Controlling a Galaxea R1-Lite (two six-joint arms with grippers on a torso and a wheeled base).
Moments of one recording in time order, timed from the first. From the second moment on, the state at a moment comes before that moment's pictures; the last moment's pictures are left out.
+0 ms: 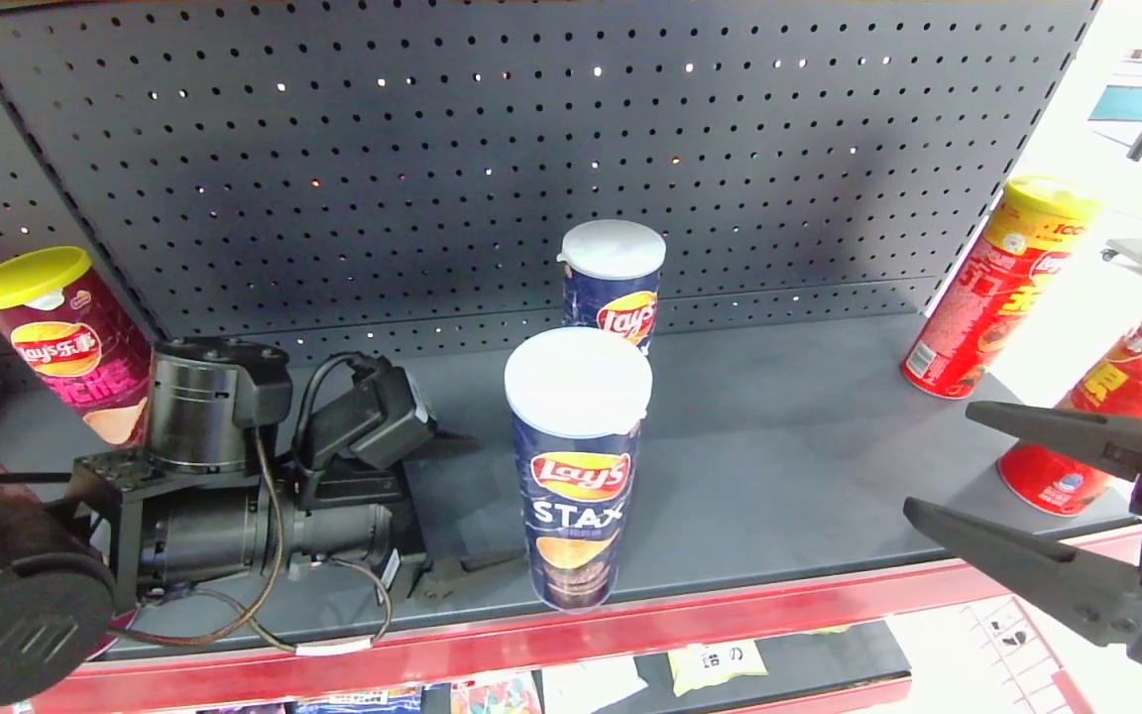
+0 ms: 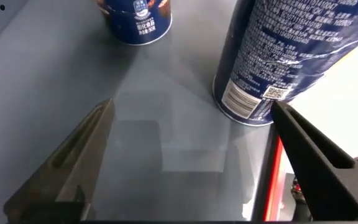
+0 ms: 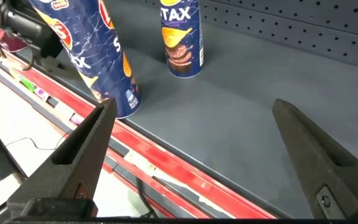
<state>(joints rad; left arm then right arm) -0.47 1.65 -0.62 -0.56 -0.53 0.43 0.63 1.03 -0.54 -0.34 0.07 -0.04</state>
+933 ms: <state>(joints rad) -0.50 1.70 -0.68 -0.56 -0.52 0.43 0.63 1.03 -0.54 -0.34 0.07 -0.04</state>
